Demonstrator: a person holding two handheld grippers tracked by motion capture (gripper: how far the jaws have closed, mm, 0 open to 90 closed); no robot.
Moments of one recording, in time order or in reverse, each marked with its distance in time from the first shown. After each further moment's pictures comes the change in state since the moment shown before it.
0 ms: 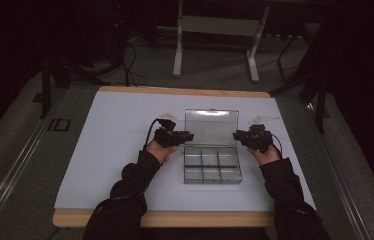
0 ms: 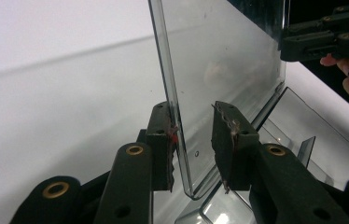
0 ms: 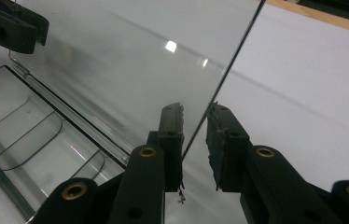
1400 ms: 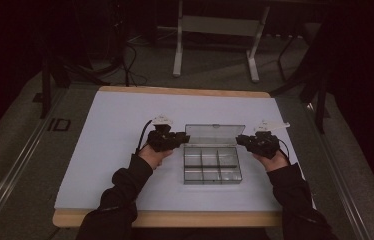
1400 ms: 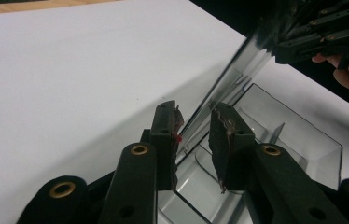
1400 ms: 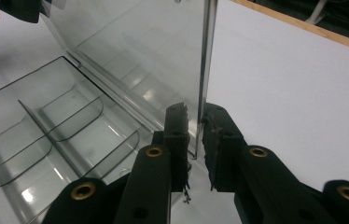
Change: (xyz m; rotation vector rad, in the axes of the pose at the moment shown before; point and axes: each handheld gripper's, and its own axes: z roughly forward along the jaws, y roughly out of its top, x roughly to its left) left arm -0.028 -0.003 -0.042 -0.047 0.021 0.117; right arm 0.012 -0.007 -0.031 -0.044 0.067 -0.084
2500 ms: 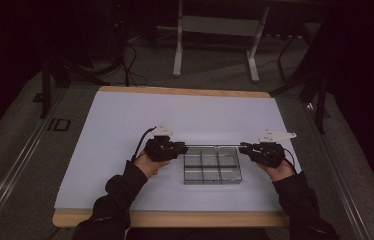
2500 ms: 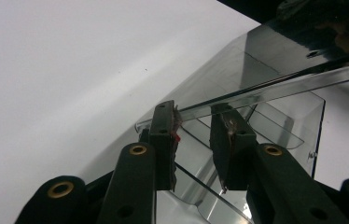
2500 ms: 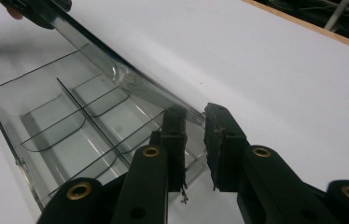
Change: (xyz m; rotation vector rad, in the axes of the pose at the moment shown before) left arm -0.016 -0.020 -0.010 0.049 -0.022 0.072; right arm 0.015 -0.017 -0.021 -0.025 0.040 -0.057
